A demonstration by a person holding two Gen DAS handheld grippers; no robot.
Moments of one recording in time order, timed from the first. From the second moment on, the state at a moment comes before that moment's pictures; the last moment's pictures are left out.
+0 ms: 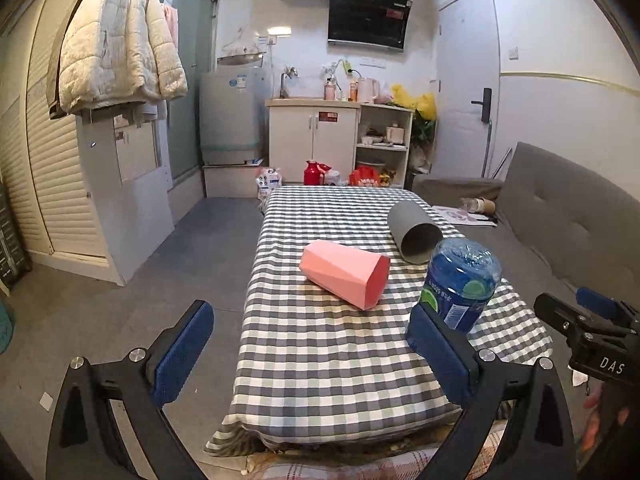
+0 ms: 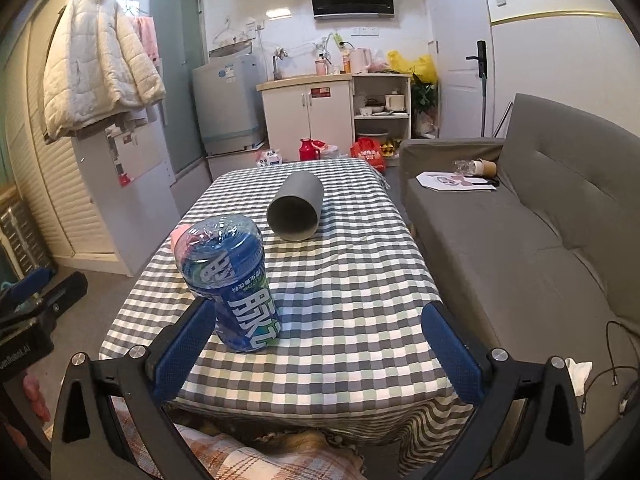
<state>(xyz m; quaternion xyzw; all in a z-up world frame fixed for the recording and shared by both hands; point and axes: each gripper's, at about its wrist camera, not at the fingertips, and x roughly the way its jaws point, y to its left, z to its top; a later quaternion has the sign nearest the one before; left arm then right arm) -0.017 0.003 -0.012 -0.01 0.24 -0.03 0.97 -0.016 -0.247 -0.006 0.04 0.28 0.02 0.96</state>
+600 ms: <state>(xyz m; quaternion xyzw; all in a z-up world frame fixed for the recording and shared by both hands) -0.014 -0.001 -0.015 0.00 0.25 -0.04 0.97 -0.019 -0.237 -0.004 0.03 0.28 0.03 0.96</state>
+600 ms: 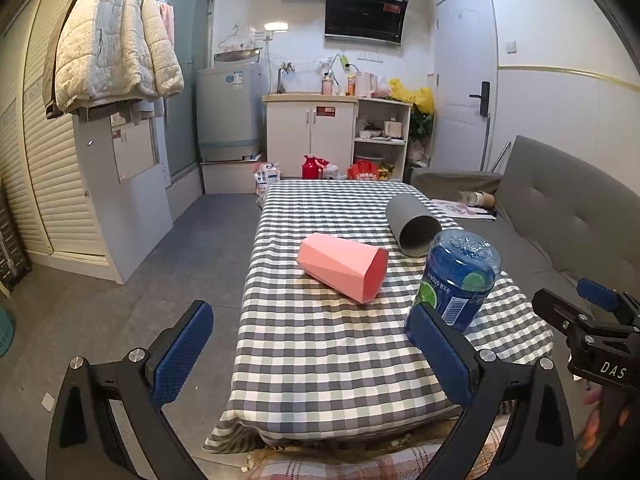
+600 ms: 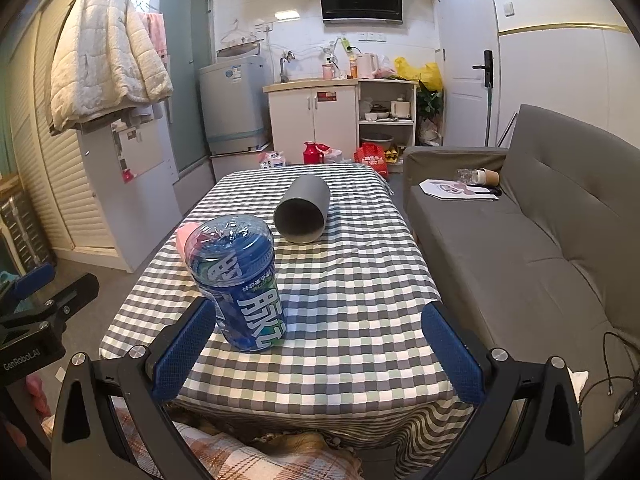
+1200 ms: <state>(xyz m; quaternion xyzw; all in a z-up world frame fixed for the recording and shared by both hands) -0.011 -0.002 -0.019 0.00 0.25 -0.03 0.97 -0.018 -0.236 -0.003 0.02 0.28 0.03 0.96</state>
